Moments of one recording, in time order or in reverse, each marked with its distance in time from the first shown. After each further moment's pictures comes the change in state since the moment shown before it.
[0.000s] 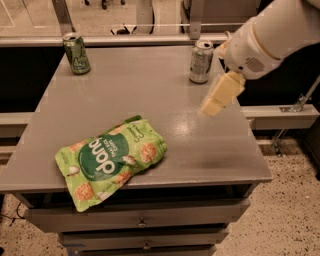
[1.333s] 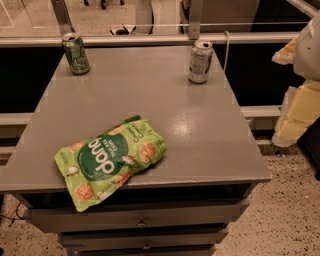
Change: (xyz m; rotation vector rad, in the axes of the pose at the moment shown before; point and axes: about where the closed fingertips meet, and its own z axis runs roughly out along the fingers) arm 0.079 0.045 -0.099 -0.001 0.341 -0.041
